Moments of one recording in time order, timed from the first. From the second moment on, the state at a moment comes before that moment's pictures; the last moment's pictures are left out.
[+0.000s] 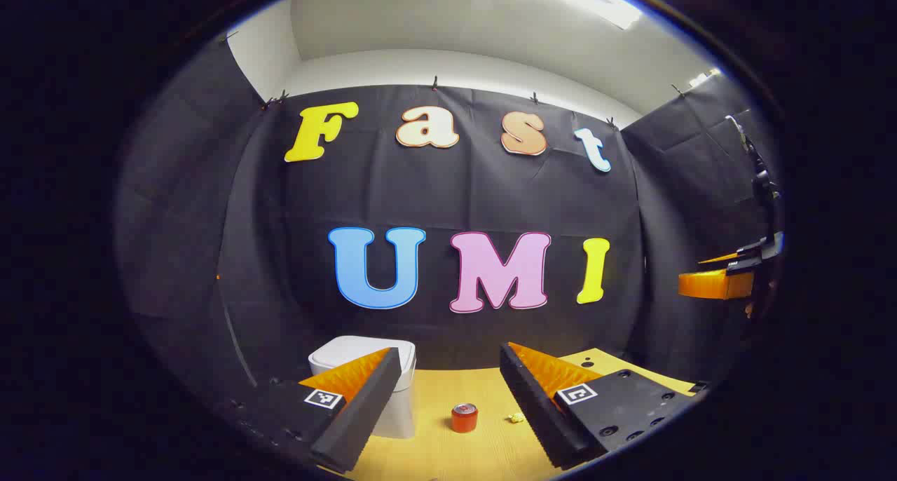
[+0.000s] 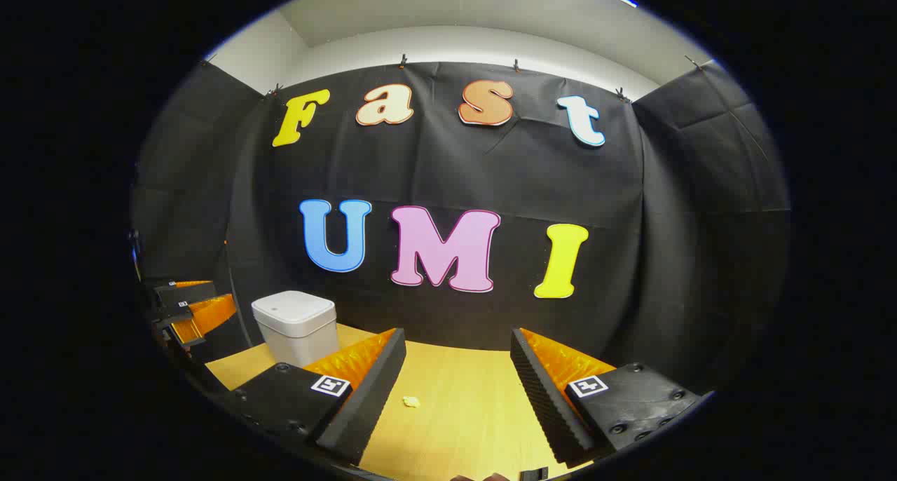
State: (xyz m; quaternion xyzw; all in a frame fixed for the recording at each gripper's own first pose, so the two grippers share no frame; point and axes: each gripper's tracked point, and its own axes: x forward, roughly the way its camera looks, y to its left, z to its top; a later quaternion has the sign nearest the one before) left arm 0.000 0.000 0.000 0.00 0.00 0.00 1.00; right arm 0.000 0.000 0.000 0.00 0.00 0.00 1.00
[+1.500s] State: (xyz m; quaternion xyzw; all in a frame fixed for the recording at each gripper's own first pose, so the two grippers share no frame) left arm 0.034 0.064 -0.013 0.01 0.03 -0.01 1.00; right arm 0.012 0.017 -0.005 0.00 0.01 0.01 1.00
